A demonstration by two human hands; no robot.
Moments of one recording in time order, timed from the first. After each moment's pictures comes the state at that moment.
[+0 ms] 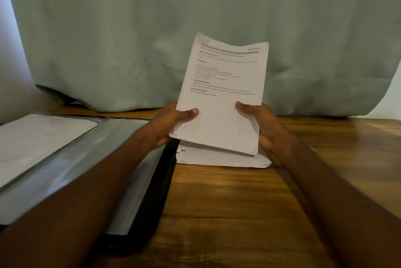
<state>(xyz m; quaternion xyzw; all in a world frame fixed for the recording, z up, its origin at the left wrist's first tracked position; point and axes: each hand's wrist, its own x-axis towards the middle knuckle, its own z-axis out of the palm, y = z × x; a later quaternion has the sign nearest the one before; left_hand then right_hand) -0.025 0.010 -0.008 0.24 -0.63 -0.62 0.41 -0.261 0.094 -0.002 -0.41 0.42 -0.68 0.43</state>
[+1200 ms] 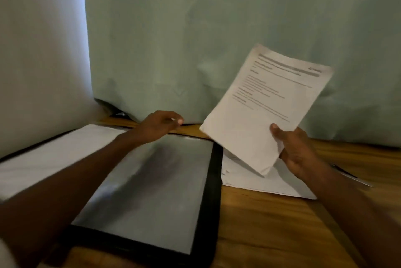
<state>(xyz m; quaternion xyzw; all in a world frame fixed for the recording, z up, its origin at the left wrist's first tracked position) 0.124 -0.048 0.020 0.42 -0.80 -0.21 0.36 -0.216 0.084 0.005 -0.39 0.44 -0.72 0.37</state>
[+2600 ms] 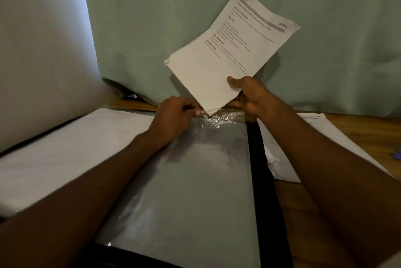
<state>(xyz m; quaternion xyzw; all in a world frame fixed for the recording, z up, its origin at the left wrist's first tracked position) 0.139 -0.089 -0.027 0.40 -0.80 -0.07 0.44 -0.084 -0.095 0.026 -0.42 0.44 -0.63 0.48</state>
